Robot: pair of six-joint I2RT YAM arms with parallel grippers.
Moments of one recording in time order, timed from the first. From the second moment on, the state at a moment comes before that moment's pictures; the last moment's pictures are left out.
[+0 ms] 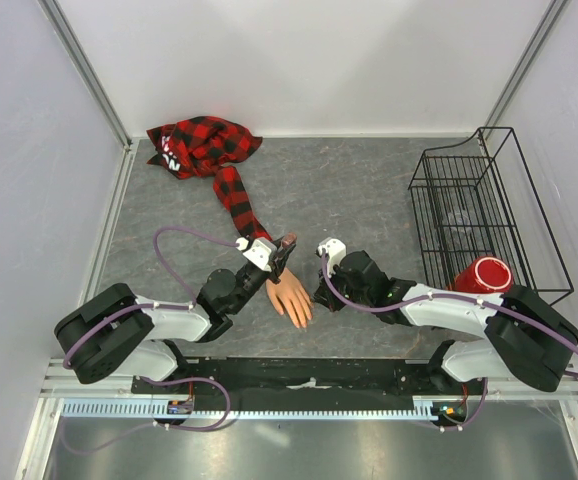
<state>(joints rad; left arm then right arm) -0.88 1.37 0.27 1.26 -0.18 0.09 0.88 1.32 0.51 0.19 -0.11 0.31</state>
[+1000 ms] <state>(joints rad) -0.88 1.37 0.28 1.25 -0.18 0.09 0.88 1.21 0.50 0.10 -0.11 0.31</state>
